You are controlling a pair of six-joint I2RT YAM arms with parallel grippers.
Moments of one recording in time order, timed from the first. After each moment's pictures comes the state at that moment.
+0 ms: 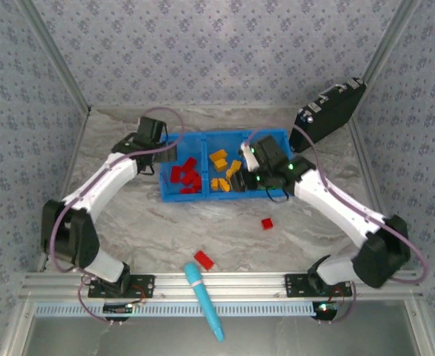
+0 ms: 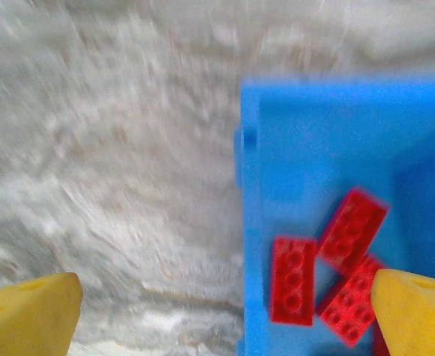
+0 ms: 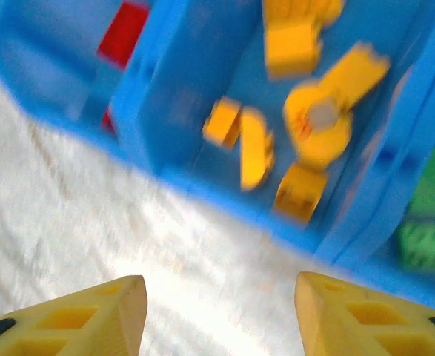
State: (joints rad) left arm -0.38 1.48 1.27 -0.61 -0.31 -0.31; right arm 0.68 1.33 1.12 -0.72 -0.15 0.28
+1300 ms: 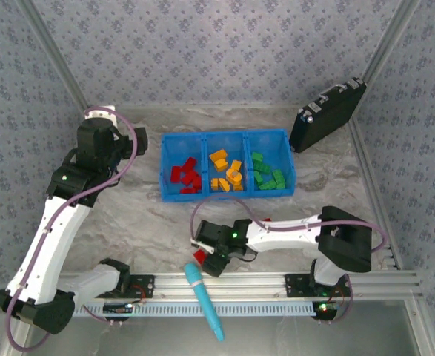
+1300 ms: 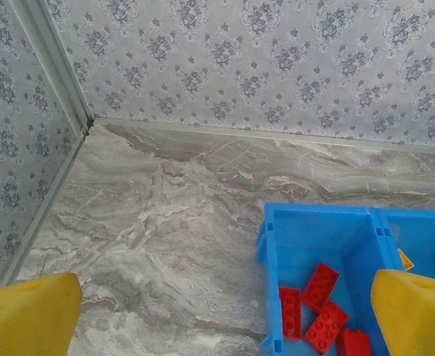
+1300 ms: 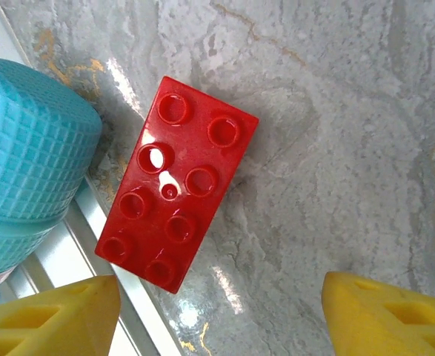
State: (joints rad) left arm -0.36 1.04 1.35 -0.77 -0.36 -0.26; right arm 1.29 1.59 0.92 -0.54 -0.06 0.19
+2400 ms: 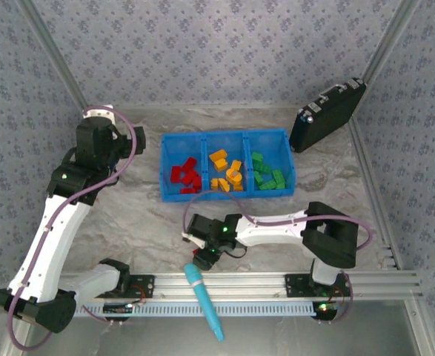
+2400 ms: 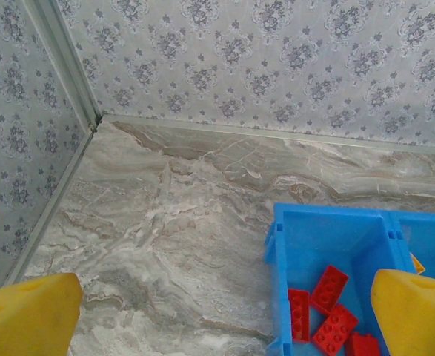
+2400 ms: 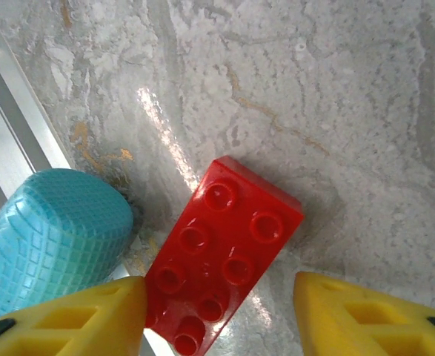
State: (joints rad) left arm -0.33 1.05 1.35 -0.77 -0.36 -0.26; right arm 1.26 1.70 1.01 -0.50 -0.13 0.23
